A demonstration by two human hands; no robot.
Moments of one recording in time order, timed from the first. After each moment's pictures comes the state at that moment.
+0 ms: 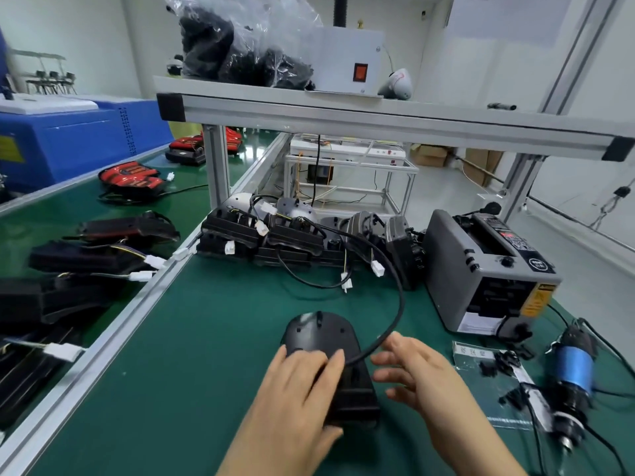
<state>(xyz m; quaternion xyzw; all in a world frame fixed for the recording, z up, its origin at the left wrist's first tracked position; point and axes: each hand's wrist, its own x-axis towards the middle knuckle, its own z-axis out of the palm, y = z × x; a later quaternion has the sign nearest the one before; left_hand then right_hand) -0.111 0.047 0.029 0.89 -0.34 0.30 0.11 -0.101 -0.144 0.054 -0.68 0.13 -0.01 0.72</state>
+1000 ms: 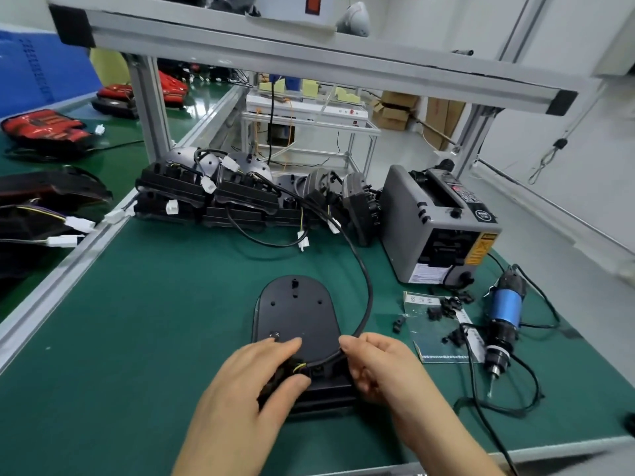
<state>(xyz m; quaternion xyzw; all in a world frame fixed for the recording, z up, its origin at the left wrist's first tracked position) -0.144 0.033 0.017 0.86 -0.18 0.14 0.45 -0.135 -0.151 0.038 -0.70 0.15 0.05 0.69</state>
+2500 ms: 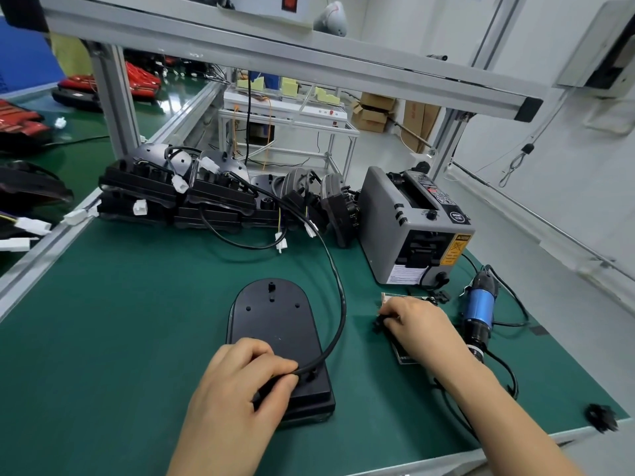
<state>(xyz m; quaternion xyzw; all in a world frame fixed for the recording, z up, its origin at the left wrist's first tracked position) -0.135 0.015 0.016 0.87 -0.19 0.17 0.43 -0.082 -0.256 0.032 -1.00 0.06 -0.03 0.04</state>
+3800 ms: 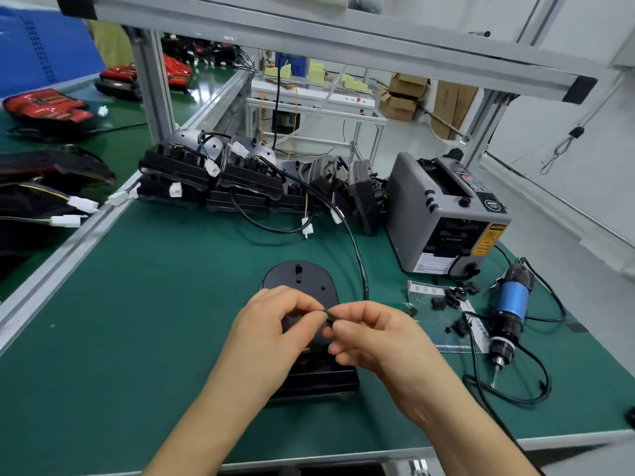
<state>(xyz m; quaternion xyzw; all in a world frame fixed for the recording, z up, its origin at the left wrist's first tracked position) -0.107 0.012 0.045 0.84 -0.17 0.08 0.51 -0.138 -0.143 0.067 -0.66 0.08 0.08 0.74</state>
